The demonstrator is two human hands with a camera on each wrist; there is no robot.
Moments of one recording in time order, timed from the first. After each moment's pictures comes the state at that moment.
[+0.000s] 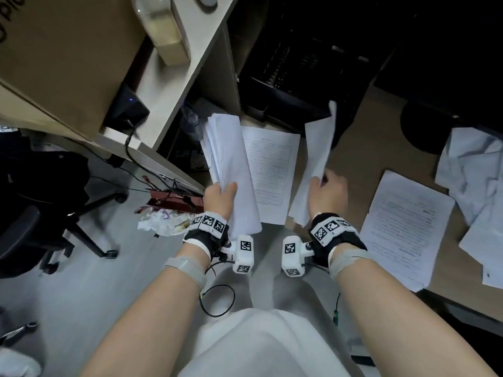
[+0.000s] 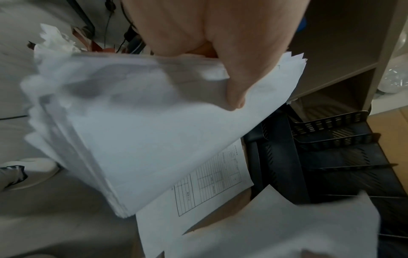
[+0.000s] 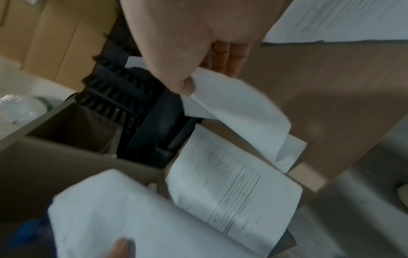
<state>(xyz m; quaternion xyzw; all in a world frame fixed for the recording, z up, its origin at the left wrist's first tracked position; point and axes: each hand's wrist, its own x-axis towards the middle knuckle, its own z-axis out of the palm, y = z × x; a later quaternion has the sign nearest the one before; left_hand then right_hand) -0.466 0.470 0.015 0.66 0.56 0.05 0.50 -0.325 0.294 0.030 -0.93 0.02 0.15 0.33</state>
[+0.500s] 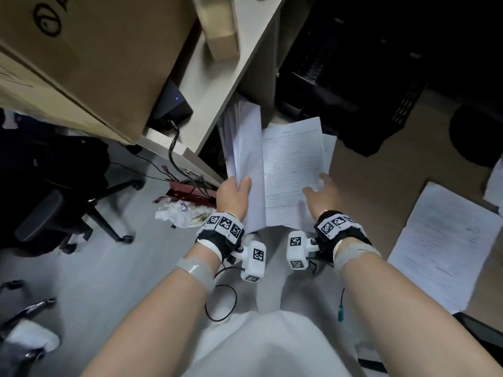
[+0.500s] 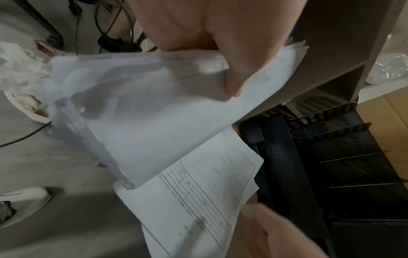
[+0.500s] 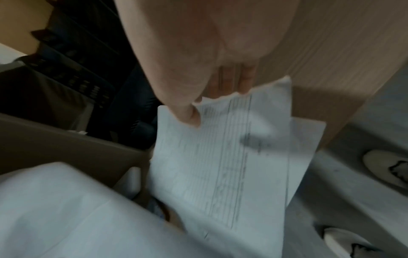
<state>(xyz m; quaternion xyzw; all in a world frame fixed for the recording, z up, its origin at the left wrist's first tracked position) -0.477 0.508 0.037 0.71 0.54 0.06 0.46 -0.340 0.362 -0.028 -0.88 0.03 0.34 0.33</state>
